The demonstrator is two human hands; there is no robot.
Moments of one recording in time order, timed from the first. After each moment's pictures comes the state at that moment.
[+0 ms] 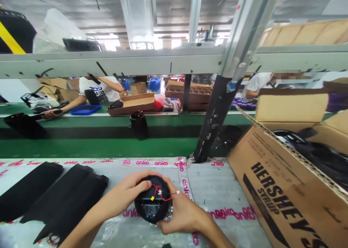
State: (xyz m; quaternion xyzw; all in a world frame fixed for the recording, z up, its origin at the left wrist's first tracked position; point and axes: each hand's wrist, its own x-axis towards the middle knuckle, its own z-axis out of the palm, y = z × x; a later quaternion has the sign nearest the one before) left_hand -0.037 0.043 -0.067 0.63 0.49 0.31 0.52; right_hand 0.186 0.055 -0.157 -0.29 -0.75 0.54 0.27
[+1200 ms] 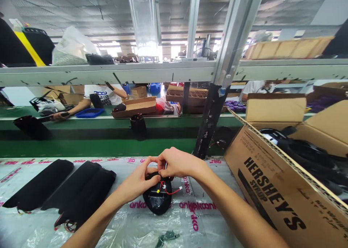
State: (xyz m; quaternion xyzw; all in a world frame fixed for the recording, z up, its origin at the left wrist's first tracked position) left_hand -0.027 0.044 -0.081 0.63 0.47 0.33 0.53; right_hand 0.165 0.114 -0.015 -0.35 -0.88 0.31 0.04
